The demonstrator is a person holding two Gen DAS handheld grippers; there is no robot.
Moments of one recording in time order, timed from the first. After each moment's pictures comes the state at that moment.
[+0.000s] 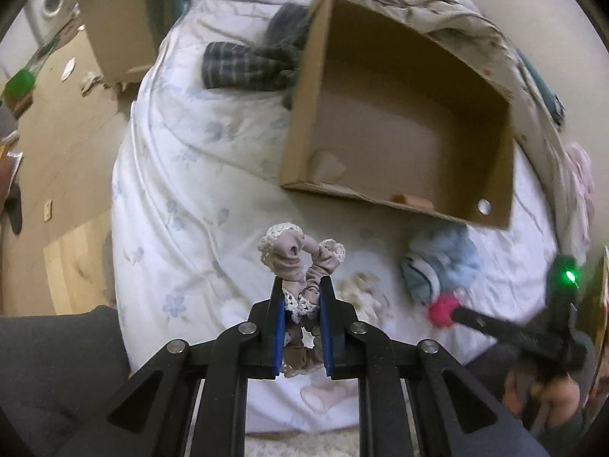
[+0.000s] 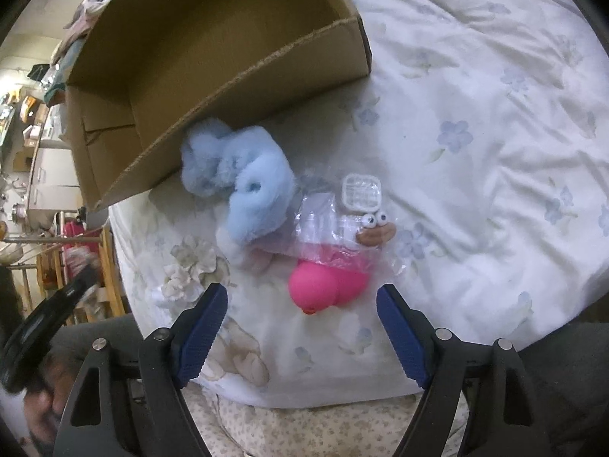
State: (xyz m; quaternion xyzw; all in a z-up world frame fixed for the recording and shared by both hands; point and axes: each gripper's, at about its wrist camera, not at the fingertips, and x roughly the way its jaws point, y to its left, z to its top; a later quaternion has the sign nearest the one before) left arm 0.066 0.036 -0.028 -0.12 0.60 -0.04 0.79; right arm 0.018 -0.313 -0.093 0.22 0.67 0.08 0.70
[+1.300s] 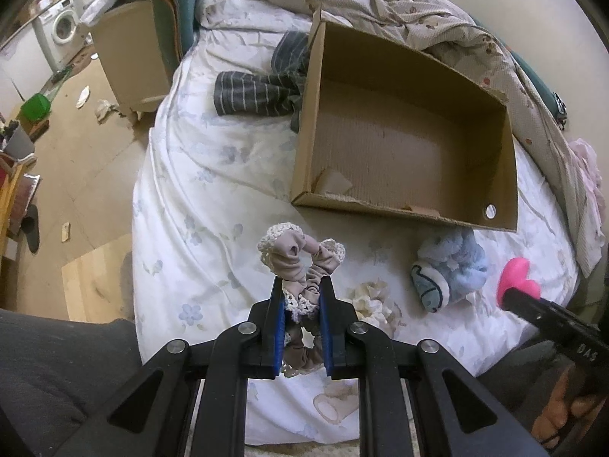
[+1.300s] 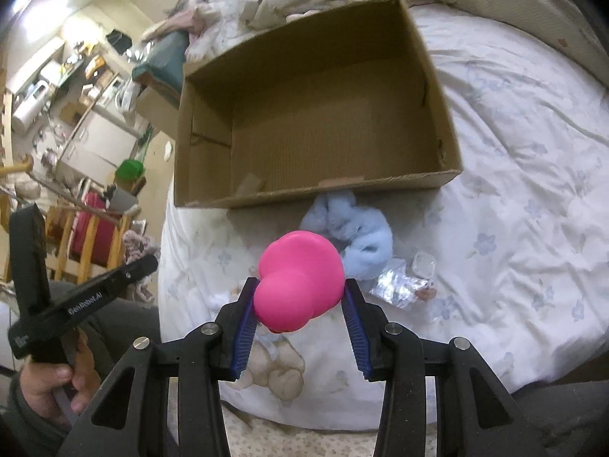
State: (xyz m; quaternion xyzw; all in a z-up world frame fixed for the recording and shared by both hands) left arm 0.049 0.035 -0.017 -0.09 0.55 -0.01 0.83; right arm -0.001 -0.288 -0.007 0.14 0.55 0.16 0.81
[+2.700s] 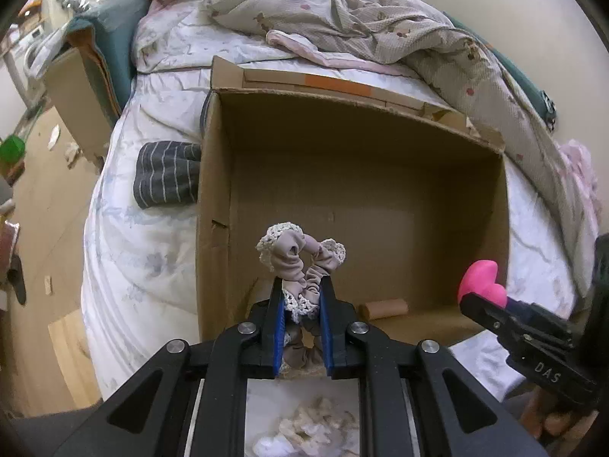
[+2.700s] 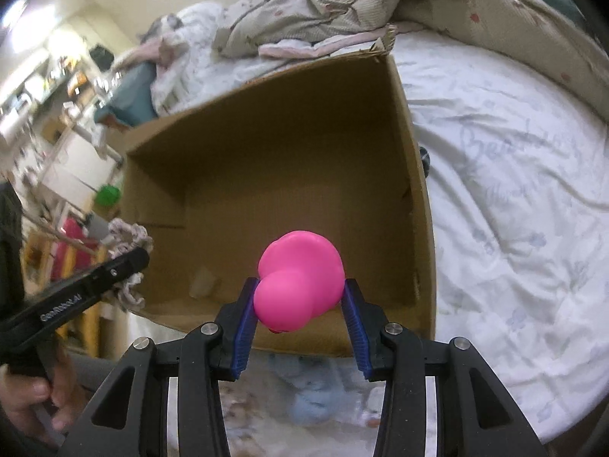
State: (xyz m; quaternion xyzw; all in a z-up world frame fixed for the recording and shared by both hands) left arm 0.170 -0.022 -0.013 -0.05 0.53 -0.05 0.84; right arm 0.104 -0.295 -0.018 0.12 0.53 0.12 0.83
